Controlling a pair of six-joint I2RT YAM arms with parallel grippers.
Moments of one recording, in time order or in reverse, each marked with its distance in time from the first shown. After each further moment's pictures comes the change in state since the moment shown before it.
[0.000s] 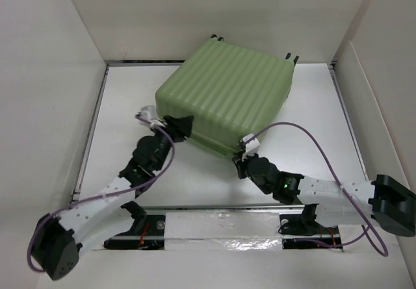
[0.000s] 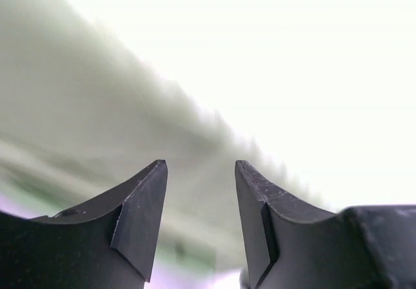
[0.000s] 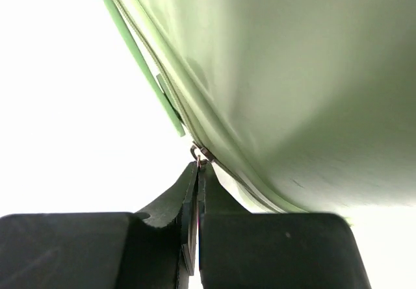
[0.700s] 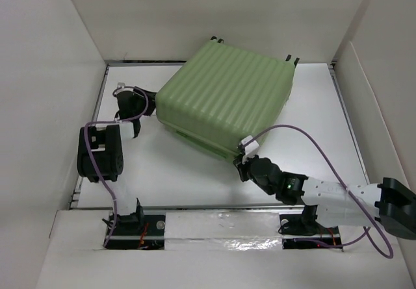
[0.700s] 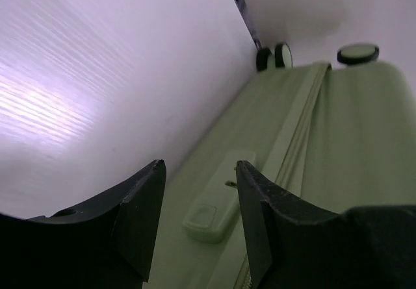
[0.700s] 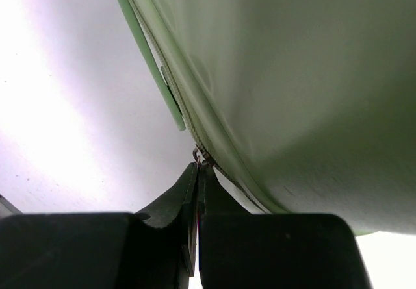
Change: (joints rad) left arm 0.792 0.854 0.430 0.074 0.562 -0.381; right arm 0.005 -0.077 -0.017 -0.074 -0.069 -0.040
